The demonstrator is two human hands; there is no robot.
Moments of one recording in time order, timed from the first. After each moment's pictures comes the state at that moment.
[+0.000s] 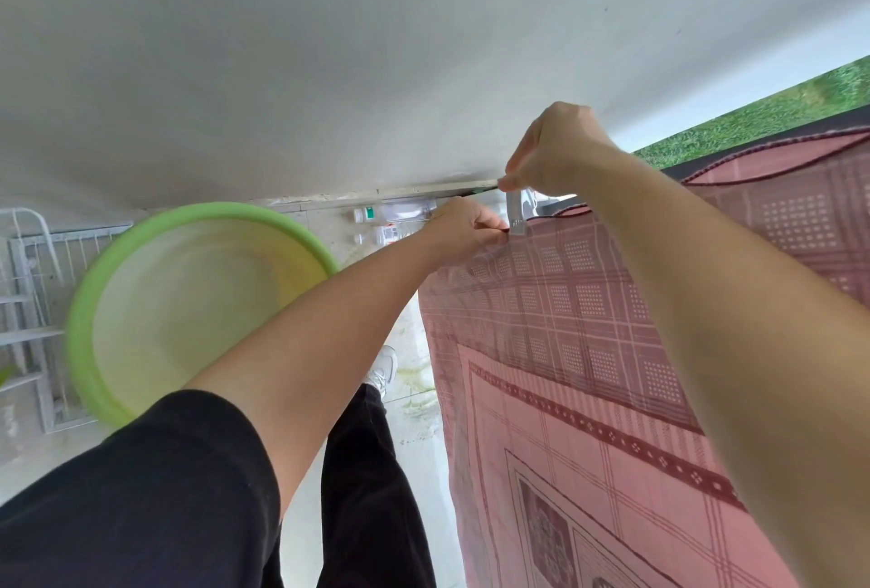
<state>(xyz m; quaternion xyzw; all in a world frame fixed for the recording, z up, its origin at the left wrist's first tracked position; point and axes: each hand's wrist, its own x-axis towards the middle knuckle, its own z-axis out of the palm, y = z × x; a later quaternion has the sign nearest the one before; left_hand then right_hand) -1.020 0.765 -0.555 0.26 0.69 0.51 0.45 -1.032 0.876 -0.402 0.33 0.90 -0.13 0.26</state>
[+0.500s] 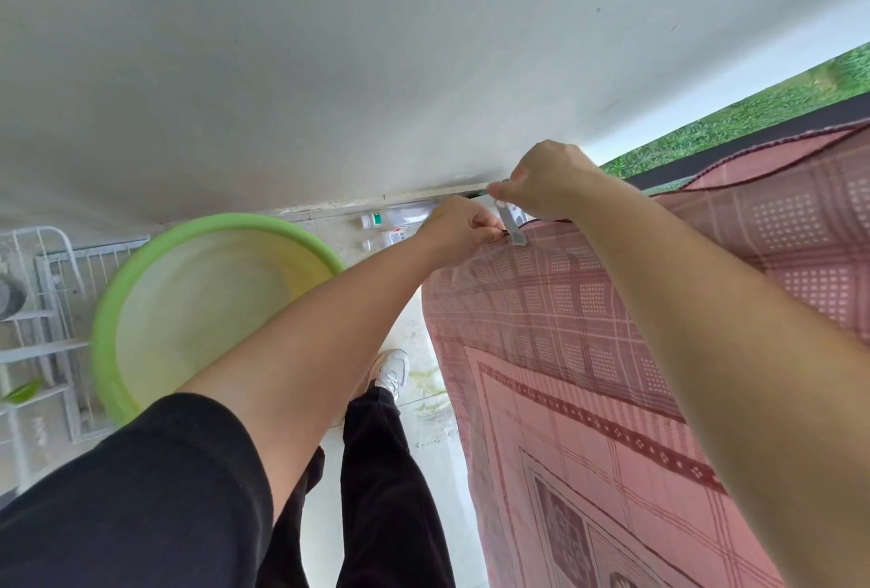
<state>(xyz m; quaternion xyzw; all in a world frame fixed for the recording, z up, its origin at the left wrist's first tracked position) -1.024 0.758 -0.545 0.23 0.72 0.48 0.44 -1.012 0.875 -0.417 0.30 0.89 -0.10 0.32</state>
